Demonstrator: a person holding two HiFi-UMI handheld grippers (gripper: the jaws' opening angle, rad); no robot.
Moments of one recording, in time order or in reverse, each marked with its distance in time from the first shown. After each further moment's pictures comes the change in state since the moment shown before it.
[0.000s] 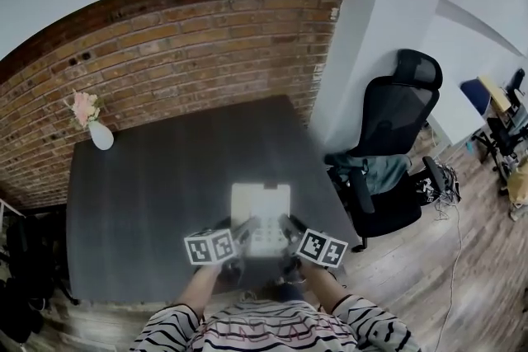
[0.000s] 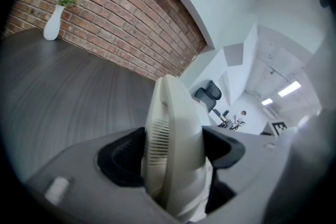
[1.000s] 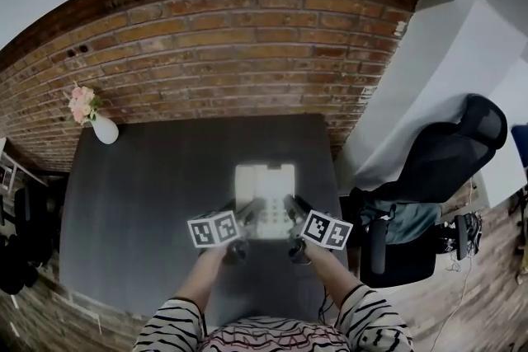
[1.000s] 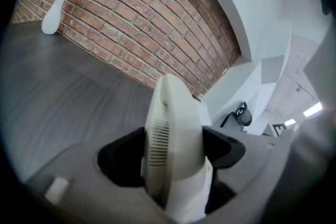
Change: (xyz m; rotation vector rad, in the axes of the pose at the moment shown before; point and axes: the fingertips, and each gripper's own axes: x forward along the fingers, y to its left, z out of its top) left arm 0.195 0.092 0.151 -0.141 -0.148 0.164; right arm 0.239 -0.054 0.162 -0.118 0.190 0.142
